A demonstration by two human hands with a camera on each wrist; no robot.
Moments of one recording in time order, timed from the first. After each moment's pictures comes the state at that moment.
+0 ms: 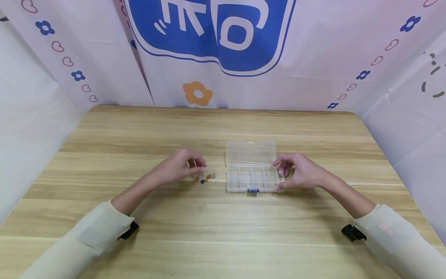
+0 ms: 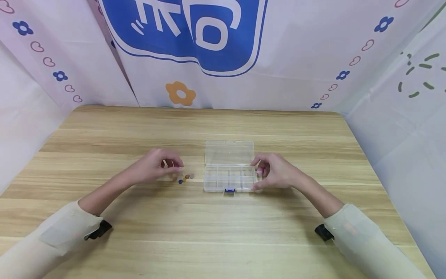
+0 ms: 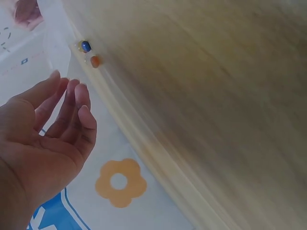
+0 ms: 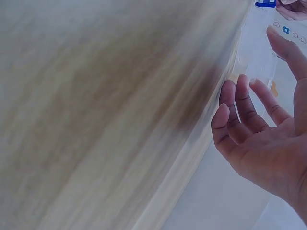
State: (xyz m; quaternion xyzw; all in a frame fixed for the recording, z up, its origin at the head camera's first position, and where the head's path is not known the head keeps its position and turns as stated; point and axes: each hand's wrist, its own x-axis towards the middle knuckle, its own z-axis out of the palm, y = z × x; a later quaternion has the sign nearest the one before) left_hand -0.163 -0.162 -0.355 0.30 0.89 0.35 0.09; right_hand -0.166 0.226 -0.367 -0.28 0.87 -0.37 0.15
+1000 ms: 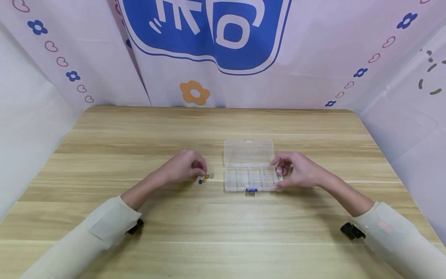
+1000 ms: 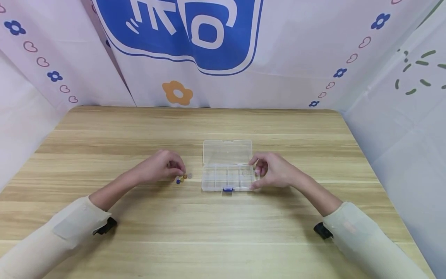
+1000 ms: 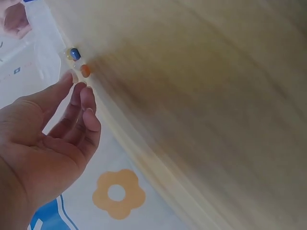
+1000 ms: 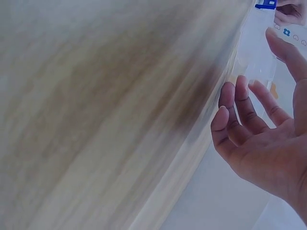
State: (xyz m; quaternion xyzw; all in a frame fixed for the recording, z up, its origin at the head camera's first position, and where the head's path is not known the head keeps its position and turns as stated) left_hand -0.175 -0.151 -0.366 0.29 0.89 0.32 0.15; right_hand -0.167 0.228 -0.368 -0.28 0.87 -0.38 0.15
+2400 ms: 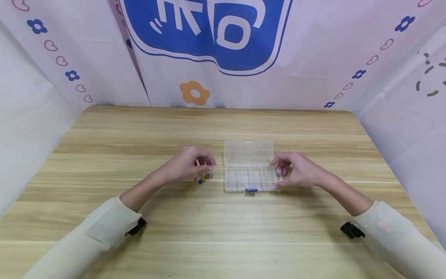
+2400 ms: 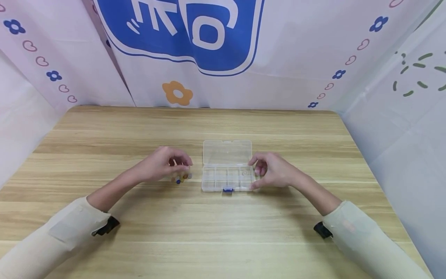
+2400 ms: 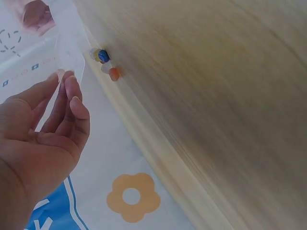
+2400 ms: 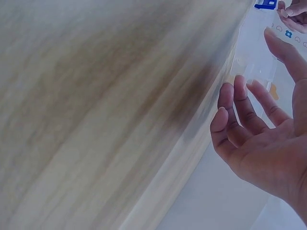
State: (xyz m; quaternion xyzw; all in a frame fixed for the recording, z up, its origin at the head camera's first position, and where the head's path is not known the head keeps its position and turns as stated) left_hand -0.167 -0.139 -0.345 0.31 0.88 0.35 0.12; right_hand -0.164 0.223 -0.360 -0.28 0.87 -0.37 0.15
